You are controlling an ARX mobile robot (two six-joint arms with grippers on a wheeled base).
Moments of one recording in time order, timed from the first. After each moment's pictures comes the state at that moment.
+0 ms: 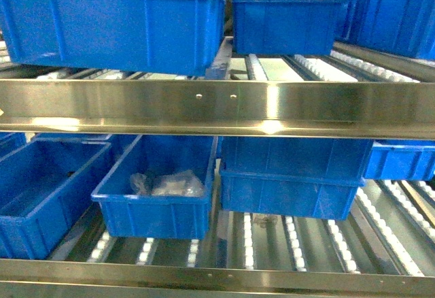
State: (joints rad) left arm -0.19 0.65 0.38 0.18 -0.30 0.03; right arm -0.26 0.29 0.40 0.00 -0.28 0.08
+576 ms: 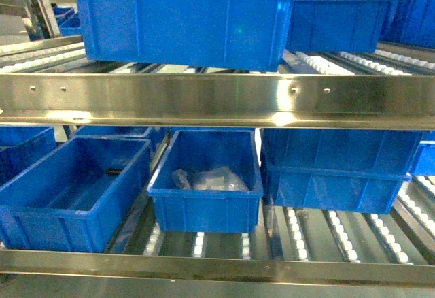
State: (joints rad) left arm -0.19 0.65 0.38 0.18 -0.30 0.03; right arm -0.26 0.29 0.40 0.00 -0.28 0.08
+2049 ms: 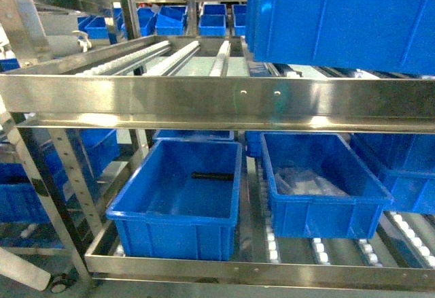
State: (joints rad) left arm -0.19 0.65 0.38 0.18 -0.30 0.03; right arm -0.26 0.29 0.40 0.00 -0.28 0.08
